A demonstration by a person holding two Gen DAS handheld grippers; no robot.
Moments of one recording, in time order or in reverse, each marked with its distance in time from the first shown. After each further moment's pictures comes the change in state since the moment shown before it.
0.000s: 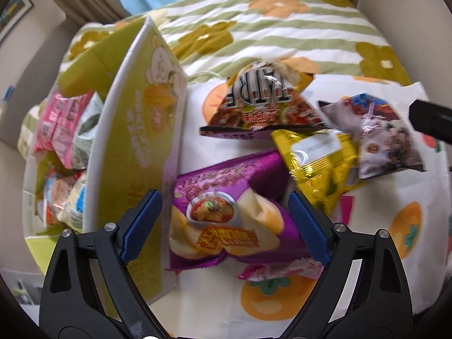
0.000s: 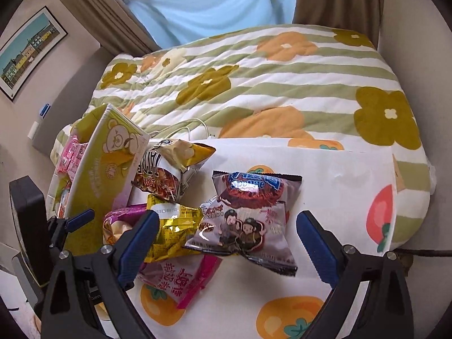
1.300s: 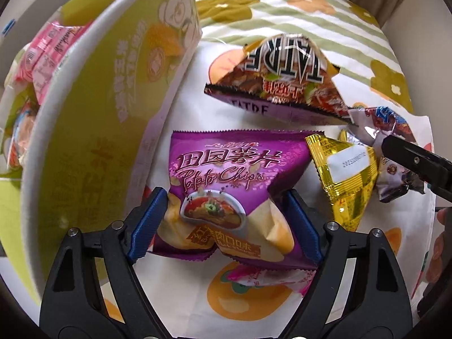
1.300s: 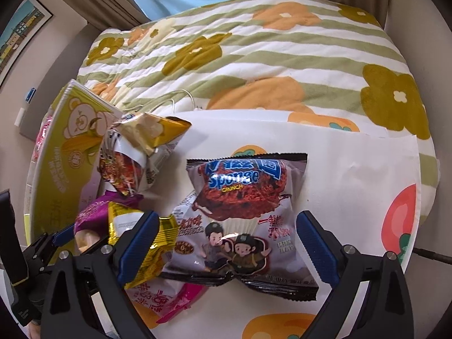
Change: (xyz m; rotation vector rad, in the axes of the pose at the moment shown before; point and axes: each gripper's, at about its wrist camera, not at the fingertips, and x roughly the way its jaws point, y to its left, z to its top) left arm 0.037 0.013 -0.011 -0.260 0.126 -0.100; right arm 0.059 -0.017 0.005 0.007 0.156 -0.037
